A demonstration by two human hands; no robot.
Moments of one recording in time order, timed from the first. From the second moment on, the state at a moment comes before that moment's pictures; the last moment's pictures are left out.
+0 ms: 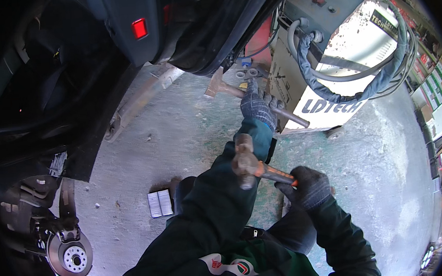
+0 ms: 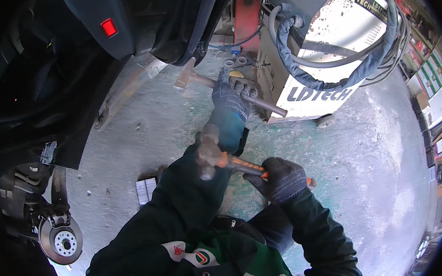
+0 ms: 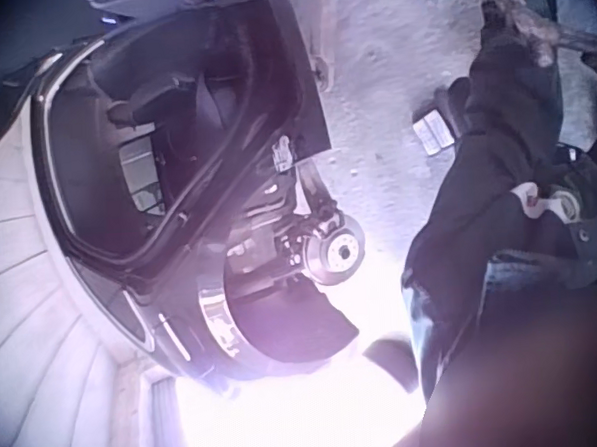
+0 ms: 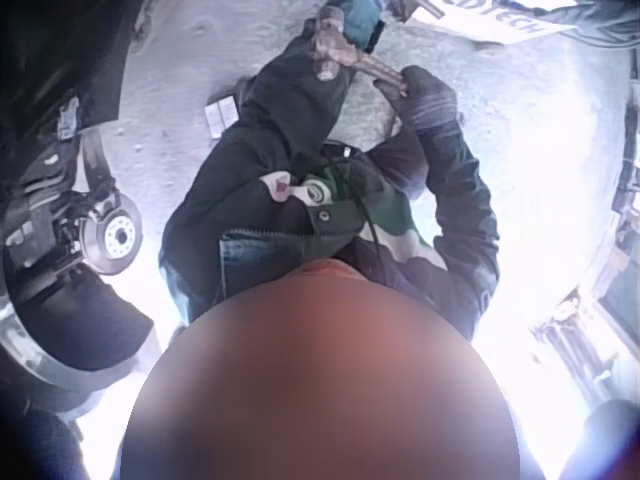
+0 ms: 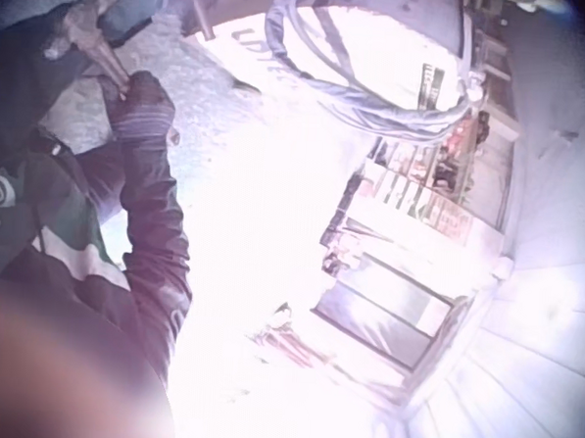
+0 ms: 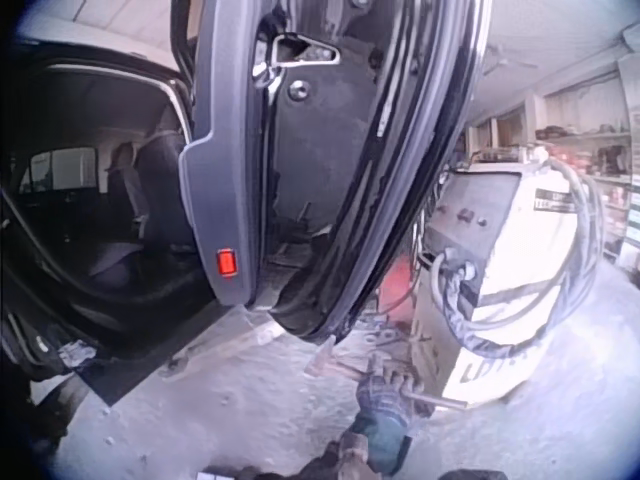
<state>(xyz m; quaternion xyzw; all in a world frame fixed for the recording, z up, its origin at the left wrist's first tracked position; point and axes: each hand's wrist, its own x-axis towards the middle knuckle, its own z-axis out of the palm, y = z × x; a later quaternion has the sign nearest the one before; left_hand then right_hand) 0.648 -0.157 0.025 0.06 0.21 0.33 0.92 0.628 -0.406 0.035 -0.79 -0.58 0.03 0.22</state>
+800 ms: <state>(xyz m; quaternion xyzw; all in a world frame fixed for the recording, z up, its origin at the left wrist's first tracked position) 0.643 -0.143 0.025 0.27 0.20 0.39 0.86 0.637 -0.406 -0.239 -0.49 0.28 0.54 0.63</state>
